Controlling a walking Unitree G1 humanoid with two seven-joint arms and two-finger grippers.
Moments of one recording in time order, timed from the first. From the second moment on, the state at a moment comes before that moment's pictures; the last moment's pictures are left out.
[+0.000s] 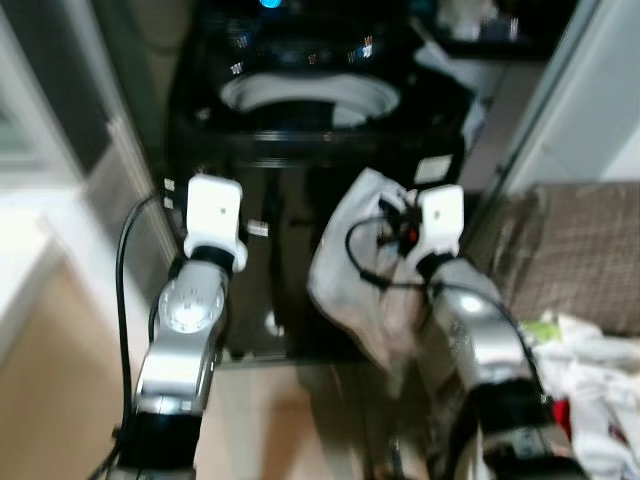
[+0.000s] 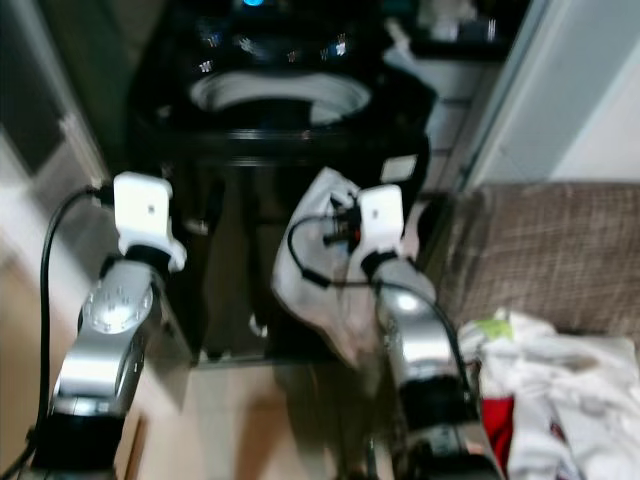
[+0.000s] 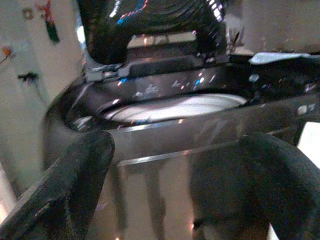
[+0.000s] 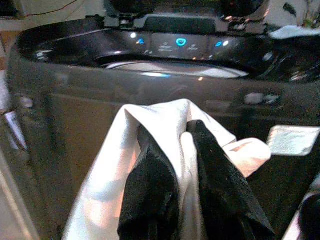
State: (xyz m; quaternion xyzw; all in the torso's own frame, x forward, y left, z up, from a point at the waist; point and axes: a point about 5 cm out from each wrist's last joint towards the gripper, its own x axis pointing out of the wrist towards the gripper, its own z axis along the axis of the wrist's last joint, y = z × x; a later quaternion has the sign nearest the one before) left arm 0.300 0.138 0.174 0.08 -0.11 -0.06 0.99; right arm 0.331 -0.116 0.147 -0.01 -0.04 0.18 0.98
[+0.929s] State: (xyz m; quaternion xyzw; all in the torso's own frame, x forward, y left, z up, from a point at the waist) left arm 0.288 0.118 0.246 0.13 -0.27 -0.09 0.95; right arm 0.417 -0.106 0.388 -0.43 -0.23 0.05 0.87
